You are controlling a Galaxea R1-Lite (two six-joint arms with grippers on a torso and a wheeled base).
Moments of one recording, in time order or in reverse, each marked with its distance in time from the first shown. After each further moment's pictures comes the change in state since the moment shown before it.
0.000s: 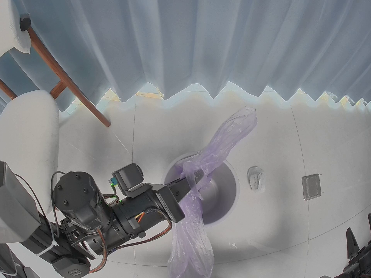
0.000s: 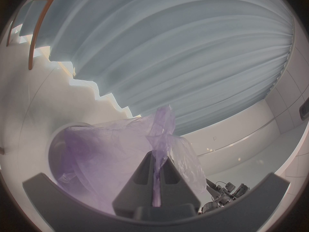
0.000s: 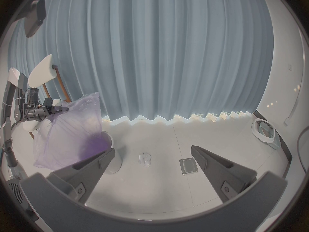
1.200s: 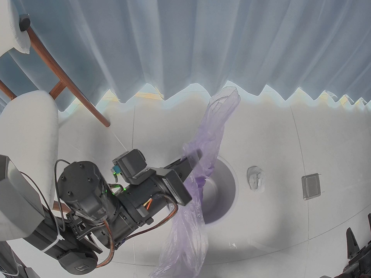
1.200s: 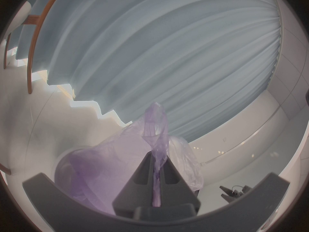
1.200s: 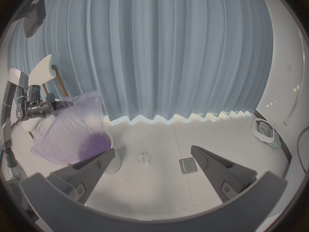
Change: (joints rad) left arm -0.002 0.022 -0.091 -0.003 0.109 0.136; right arm -0.001 0.000 0.000 0.000 -0.003 0.001
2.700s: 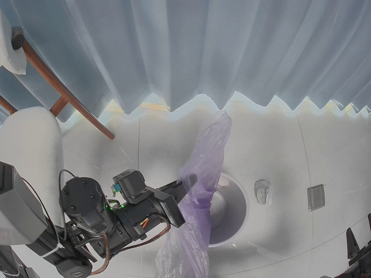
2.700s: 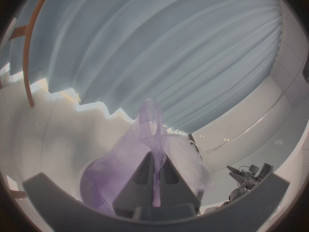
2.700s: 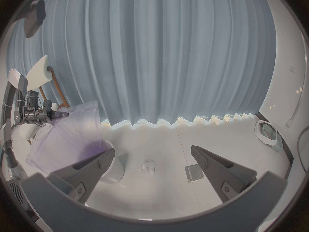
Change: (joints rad) left arm 0.005 0.004 0.119 -0.001 -0.035 0.083; right arm 0.001 0.000 0.000 0.000 0.002 0.001
